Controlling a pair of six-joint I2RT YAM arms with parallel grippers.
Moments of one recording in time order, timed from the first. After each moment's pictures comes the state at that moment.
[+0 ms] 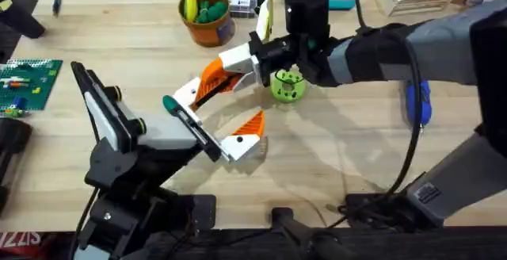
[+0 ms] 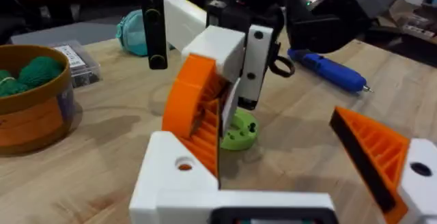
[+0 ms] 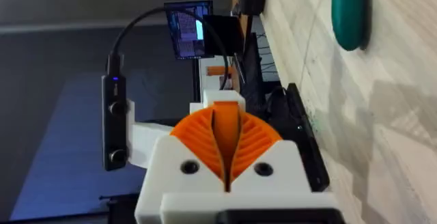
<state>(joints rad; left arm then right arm) -0.33 0.02 0.01 -0.04 0.51 -0.11 0.58 1.89 0.97 0.64 -1.29 1.29</state>
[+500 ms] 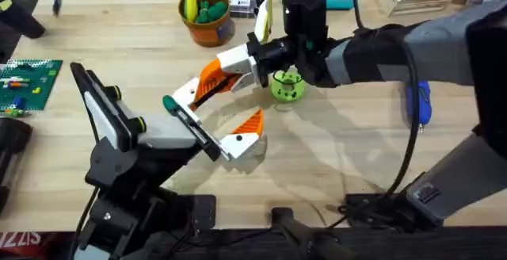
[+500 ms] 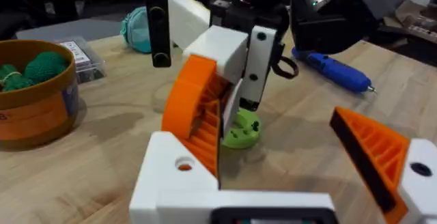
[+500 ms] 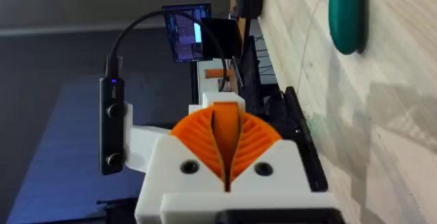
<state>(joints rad) -0.33 0.02 0.00 -0.04 0.50 -0.11 0.59 1.90 0.97 0.64 -1.27 1.28</state>
